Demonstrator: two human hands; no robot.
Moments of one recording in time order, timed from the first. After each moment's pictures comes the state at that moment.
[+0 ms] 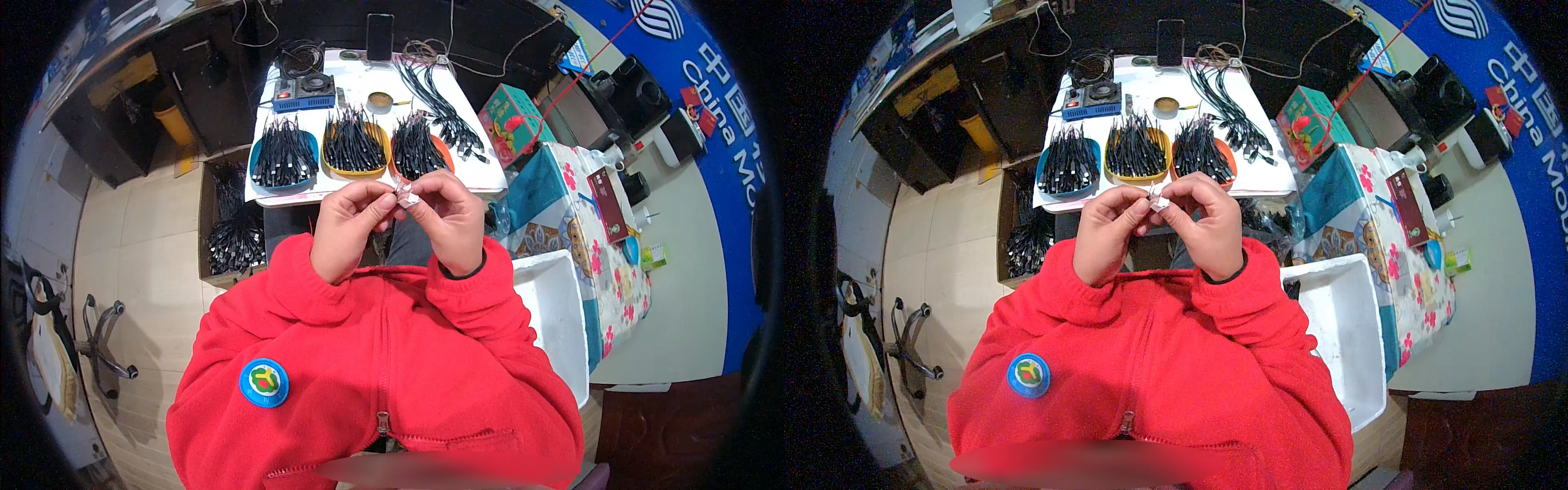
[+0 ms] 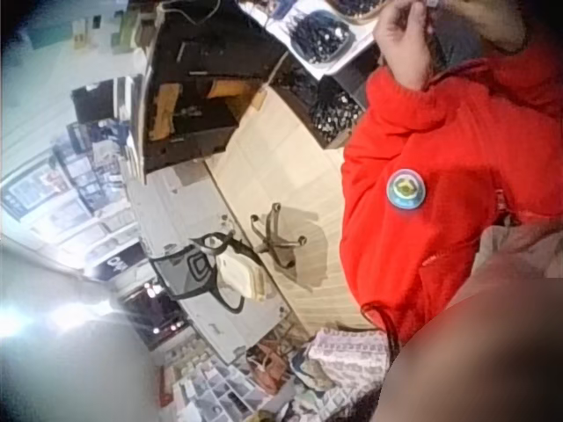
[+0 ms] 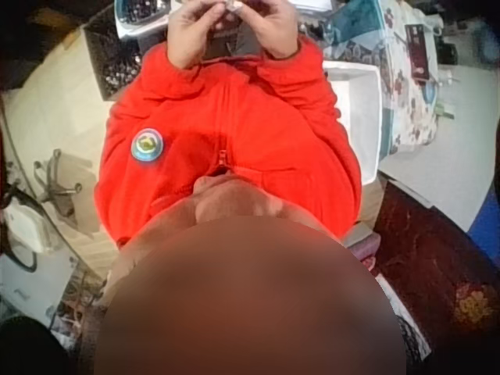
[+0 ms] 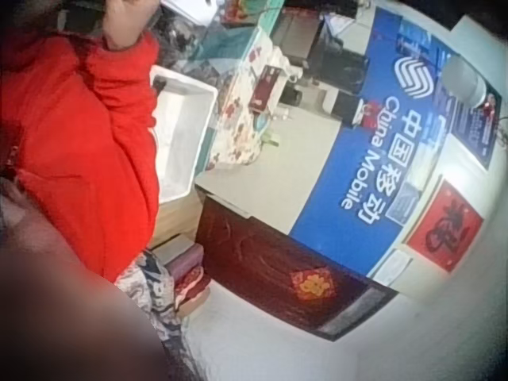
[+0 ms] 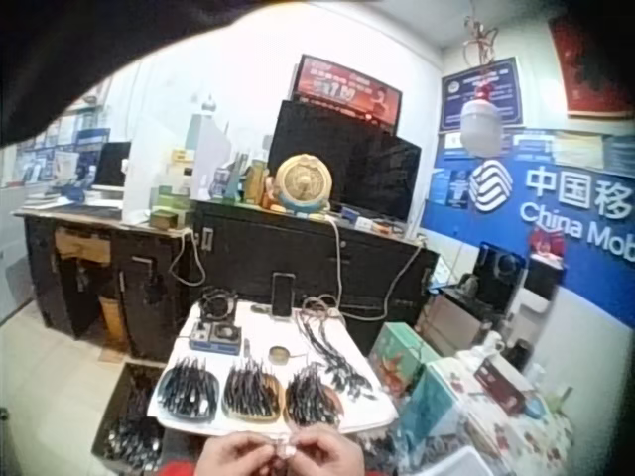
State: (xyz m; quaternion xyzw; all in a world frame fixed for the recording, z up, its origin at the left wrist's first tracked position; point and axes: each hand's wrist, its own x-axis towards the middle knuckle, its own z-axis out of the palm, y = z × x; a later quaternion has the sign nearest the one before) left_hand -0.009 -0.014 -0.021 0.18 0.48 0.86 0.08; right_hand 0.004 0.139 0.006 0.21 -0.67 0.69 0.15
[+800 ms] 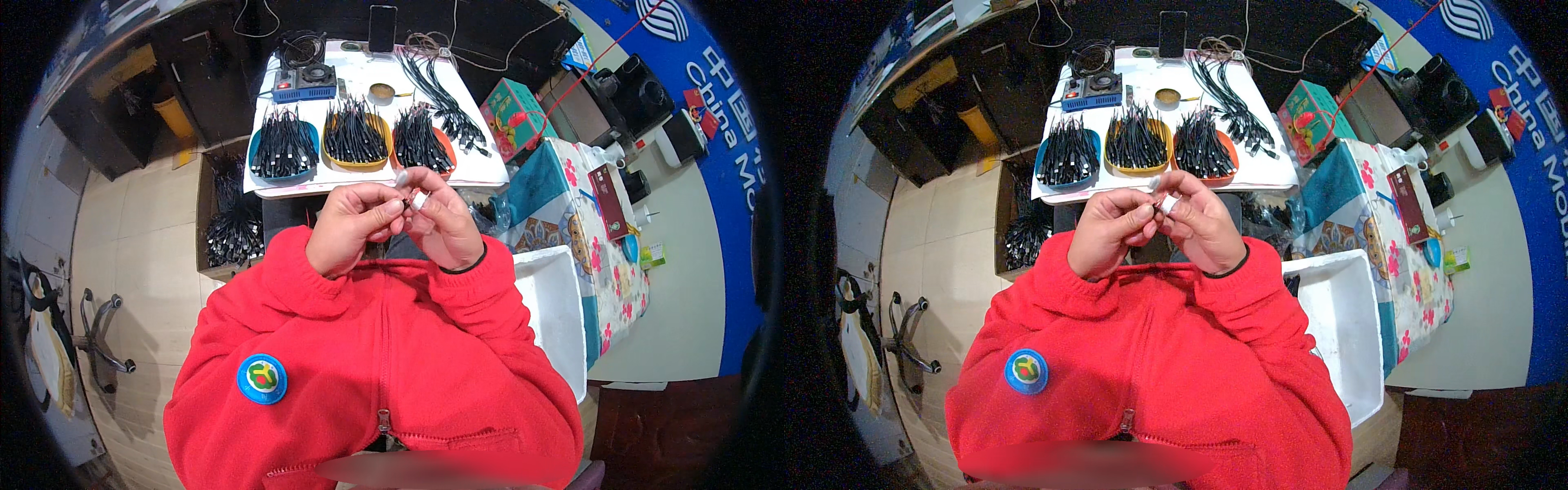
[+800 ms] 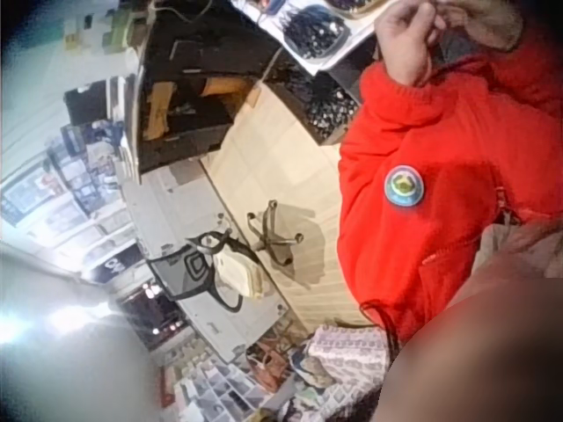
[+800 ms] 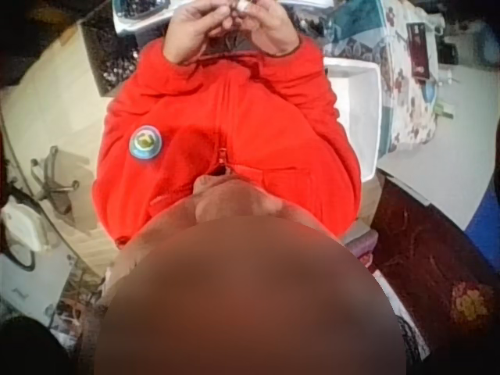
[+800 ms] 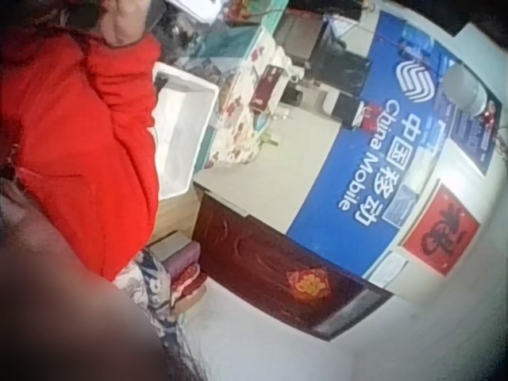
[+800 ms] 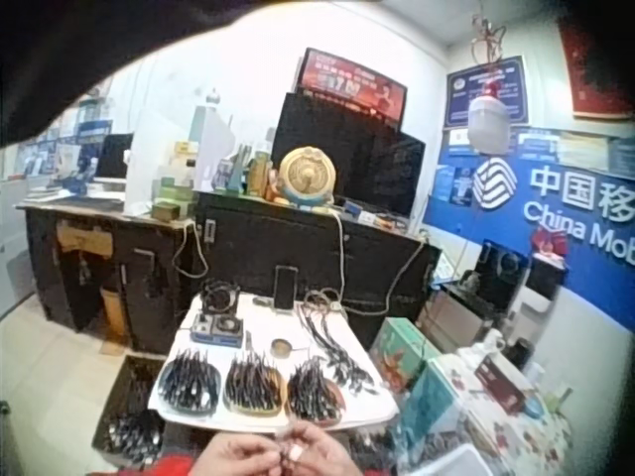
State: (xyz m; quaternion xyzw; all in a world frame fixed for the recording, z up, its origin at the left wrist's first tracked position) left_hand -0.005 -0.024 -0.018 0.17 0.41 0.87 0.21; right_hand 0.005 0.149 -0.010 0.13 -0.40 0.89 -0.17
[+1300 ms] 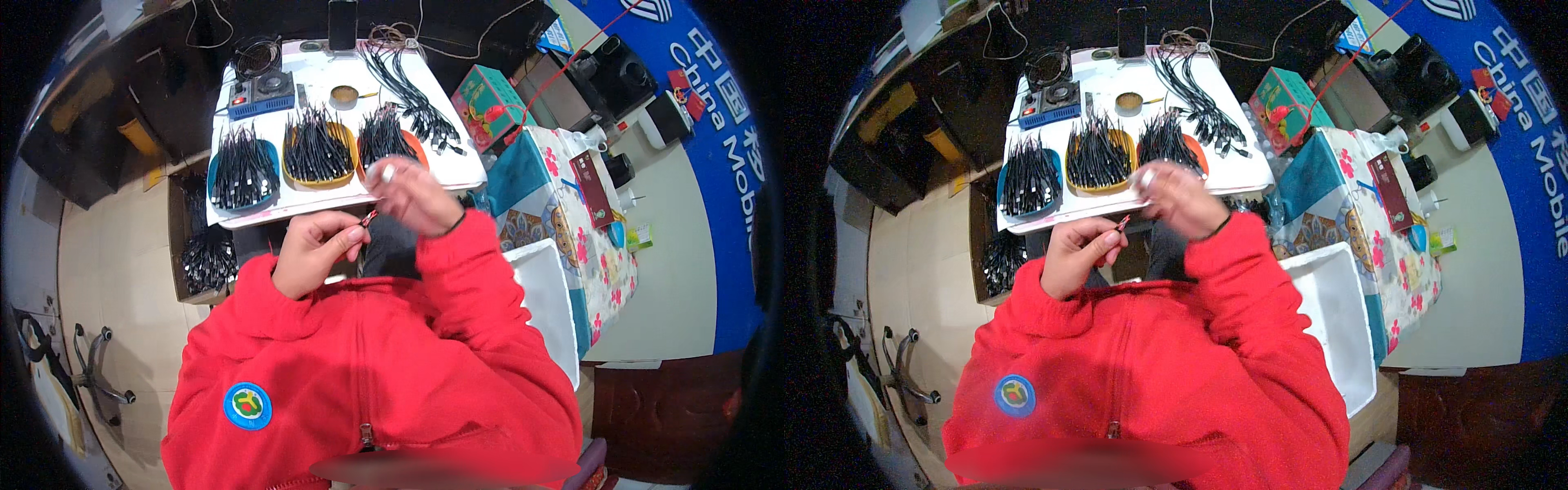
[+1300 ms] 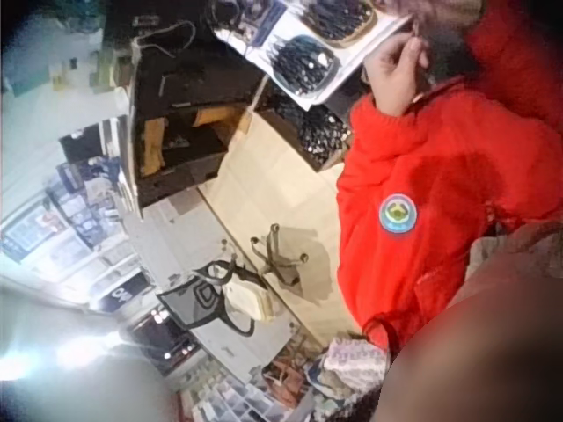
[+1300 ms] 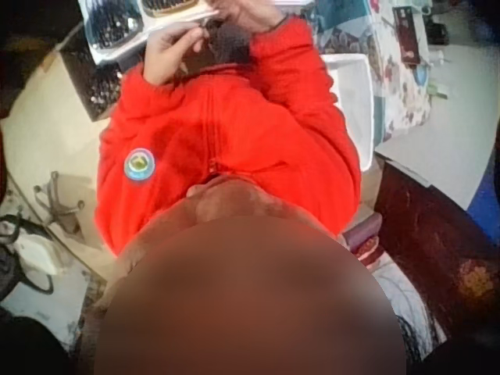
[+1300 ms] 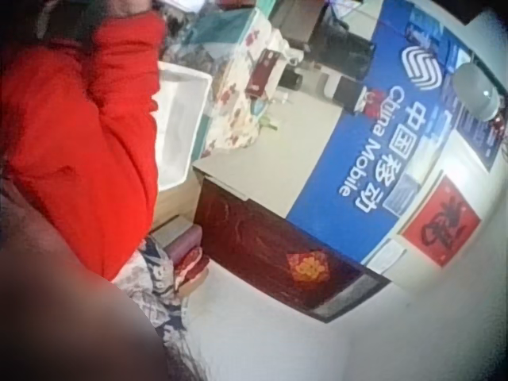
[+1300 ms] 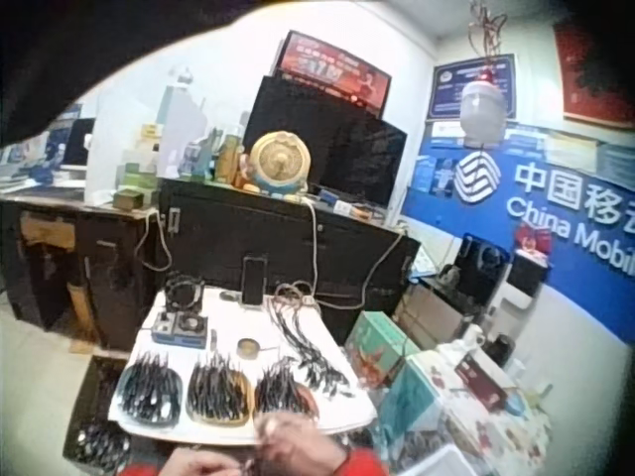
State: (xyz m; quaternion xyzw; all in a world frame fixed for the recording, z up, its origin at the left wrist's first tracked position) left_hand -0.029 -0.027 -0.029 0.19 0.57 0.77 0.19; right_hand -0.079 0.198 -0.045 0.10 -0.49 0.84 -0.21
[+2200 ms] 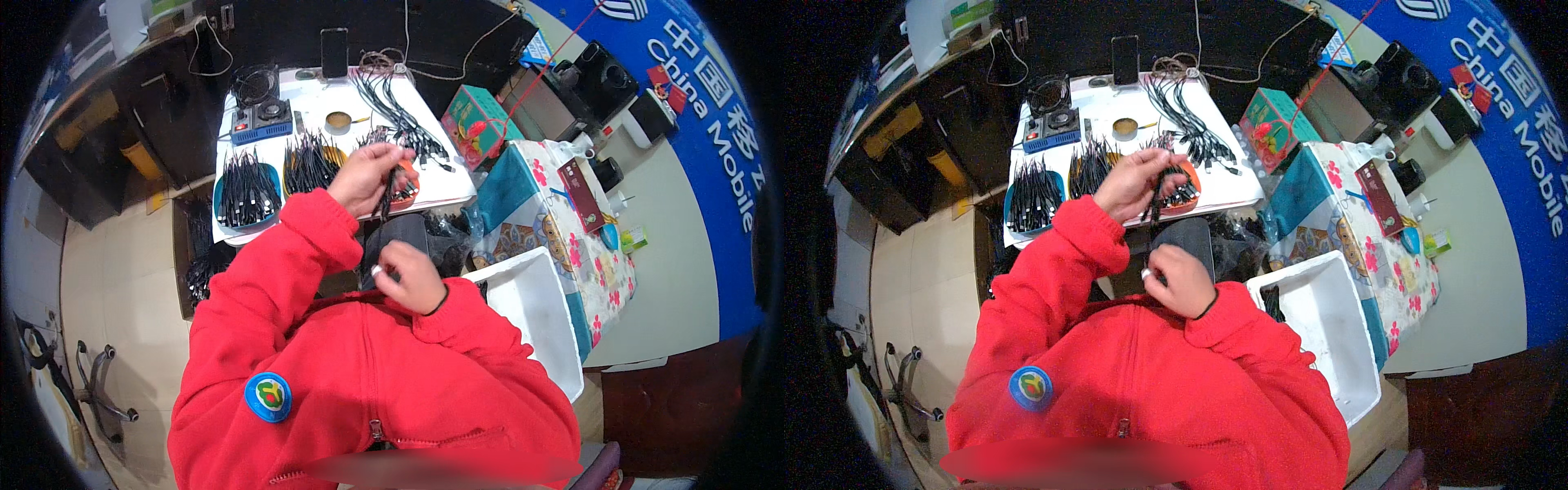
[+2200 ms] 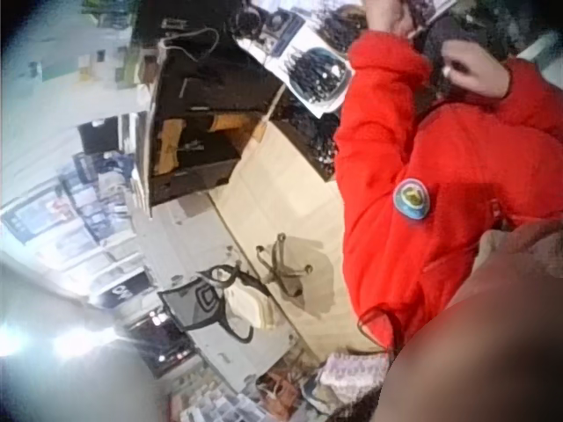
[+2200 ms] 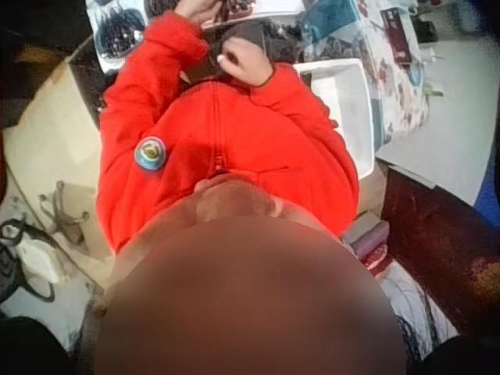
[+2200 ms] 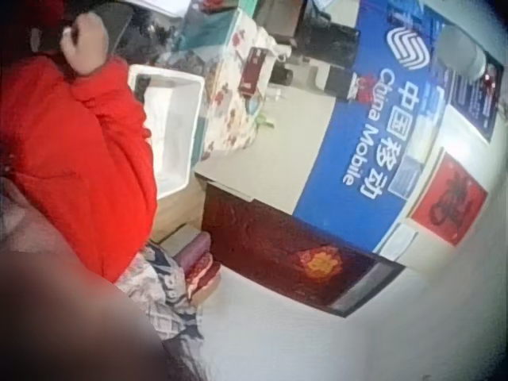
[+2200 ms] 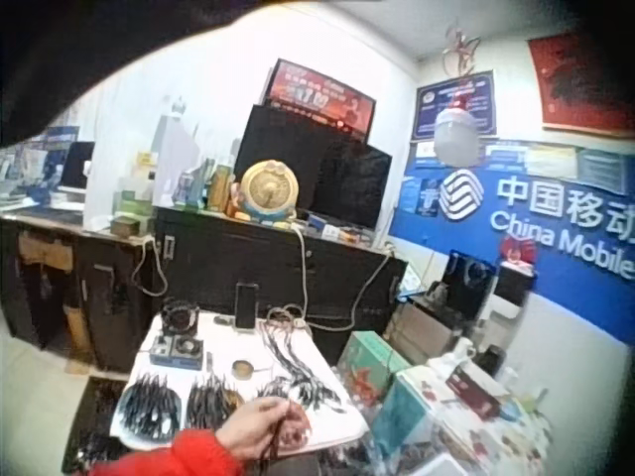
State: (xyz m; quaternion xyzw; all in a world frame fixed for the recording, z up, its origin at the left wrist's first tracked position) left_hand -0.133 0.068 -0.013 0.10 0.39 0.86 0.30; right_hand 0.019 0.176 -0.052 0.22 -0.91 0.33 0.11
